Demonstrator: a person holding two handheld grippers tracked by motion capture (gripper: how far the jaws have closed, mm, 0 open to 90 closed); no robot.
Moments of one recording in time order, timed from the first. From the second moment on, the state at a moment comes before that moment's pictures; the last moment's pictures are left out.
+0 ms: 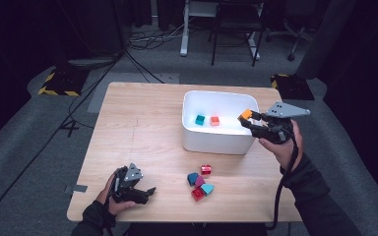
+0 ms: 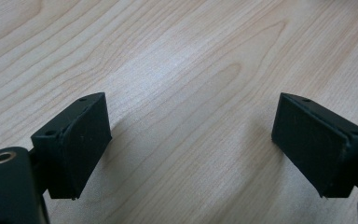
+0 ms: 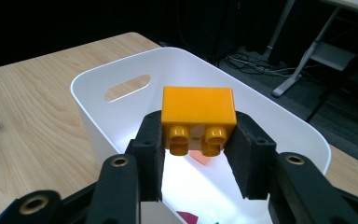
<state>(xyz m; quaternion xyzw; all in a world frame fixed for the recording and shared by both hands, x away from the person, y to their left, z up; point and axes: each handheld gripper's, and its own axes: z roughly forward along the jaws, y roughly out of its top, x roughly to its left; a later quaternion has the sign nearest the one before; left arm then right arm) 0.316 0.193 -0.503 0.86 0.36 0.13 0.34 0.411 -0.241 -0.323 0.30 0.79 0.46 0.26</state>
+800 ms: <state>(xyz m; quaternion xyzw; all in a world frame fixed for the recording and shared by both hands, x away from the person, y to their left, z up) 0.316 0.192 -0.503 0.86 0.36 0.13 0.34 0.458 -0.231 -0.346 0.35 0.80 0.42 0.25</state>
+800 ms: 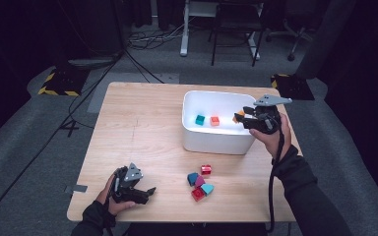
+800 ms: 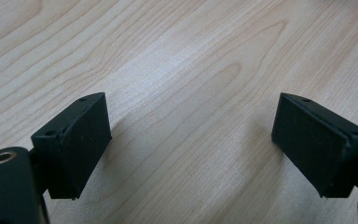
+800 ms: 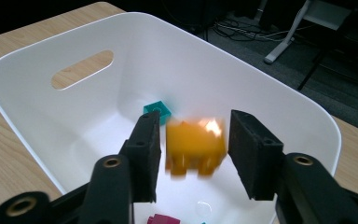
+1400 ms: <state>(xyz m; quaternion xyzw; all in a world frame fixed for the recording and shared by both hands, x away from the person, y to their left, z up) 0.316 0.193 -0.503 0.86 0.36 0.13 0.34 0.431 -0.240 -0.332 0.32 0.79 0.45 0.25</state>
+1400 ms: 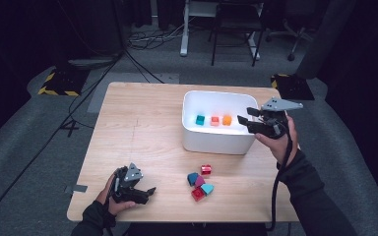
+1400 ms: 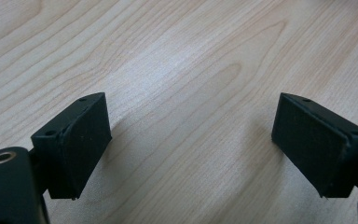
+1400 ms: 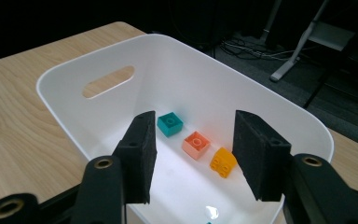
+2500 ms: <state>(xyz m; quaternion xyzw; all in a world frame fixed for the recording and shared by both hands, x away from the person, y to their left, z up) 0.316 0.192 -0.503 0.86 0.36 0.13 0.34 0.356 -0.205 -0.410 0.20 0.86 0.44 0.17</state>
